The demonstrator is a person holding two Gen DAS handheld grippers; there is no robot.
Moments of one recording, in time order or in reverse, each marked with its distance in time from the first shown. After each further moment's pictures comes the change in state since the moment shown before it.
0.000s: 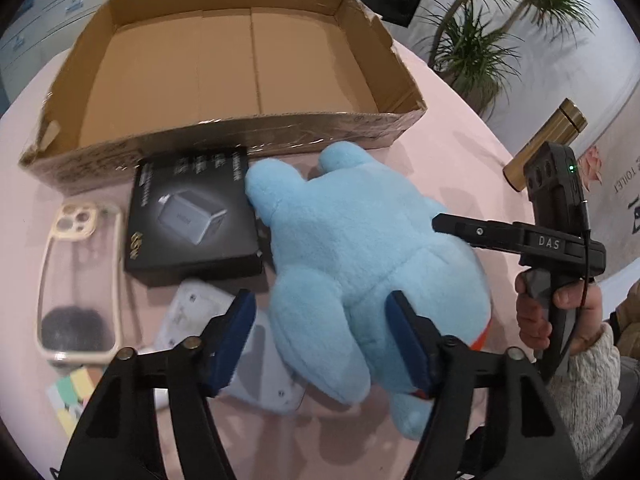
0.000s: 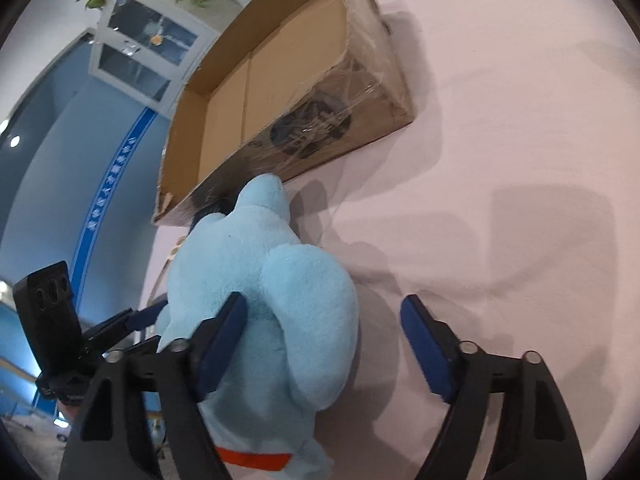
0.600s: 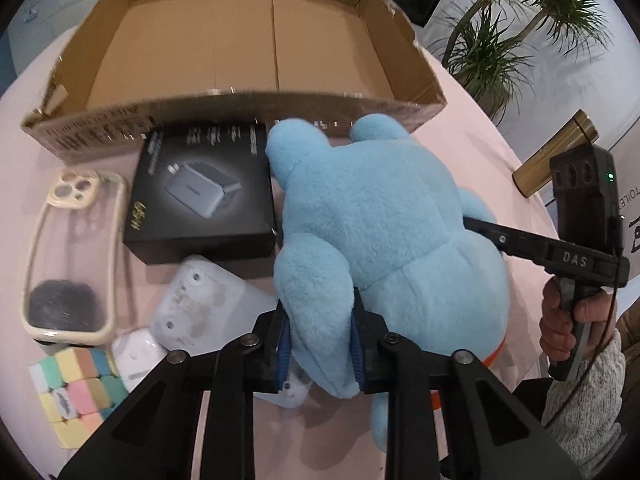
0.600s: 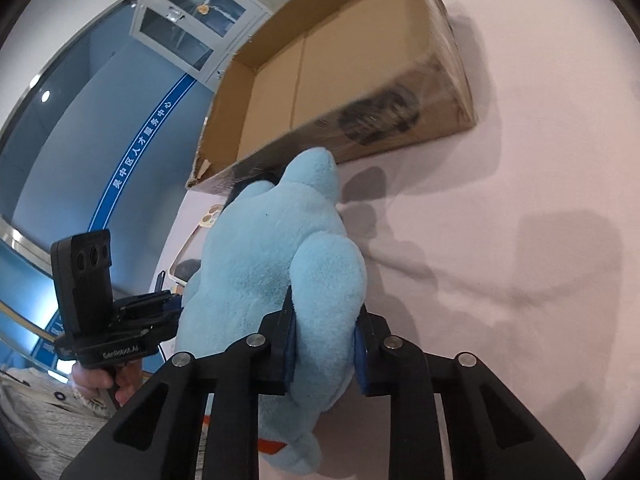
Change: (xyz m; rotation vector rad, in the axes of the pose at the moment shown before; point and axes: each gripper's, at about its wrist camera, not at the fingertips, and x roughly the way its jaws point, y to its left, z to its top) left arm 0.007 0.016 -0.009 -0.054 0.017 -0.014; right arm 0.006 0.048 -0.002 -0.146 0.024 0.044
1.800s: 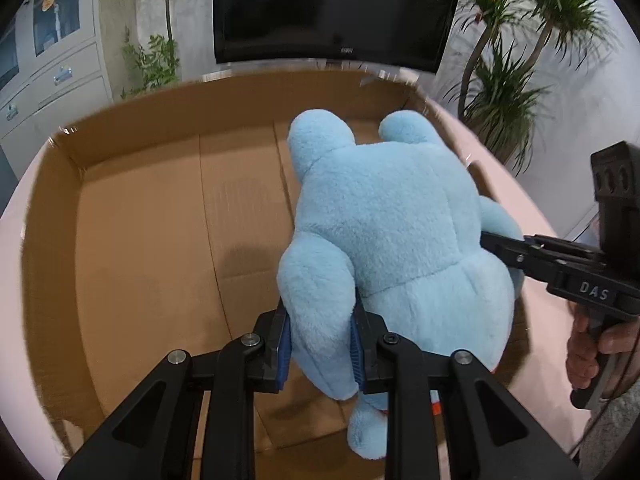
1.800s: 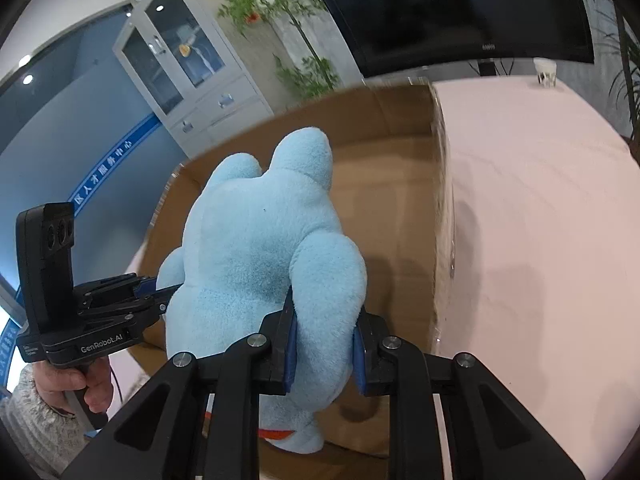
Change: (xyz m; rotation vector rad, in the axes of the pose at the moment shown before) left arm 0.067 0.020 0.235 0.128 -0.158 0.111; right arm 0.019 -0.022 0.221 -0.113 -0.167 -0.225
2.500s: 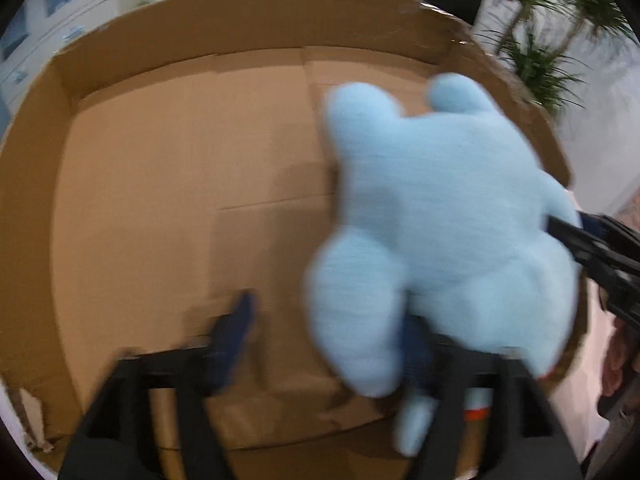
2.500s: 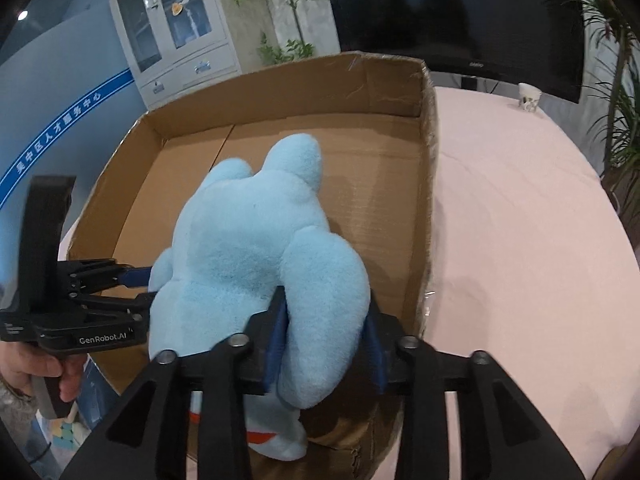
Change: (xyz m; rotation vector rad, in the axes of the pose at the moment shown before) left arm 0.033 0.020 -0.033 -0.093 0.096 0.065; right arm -0.001 0.013 -0.024 -0.132 -0.001 -0.227
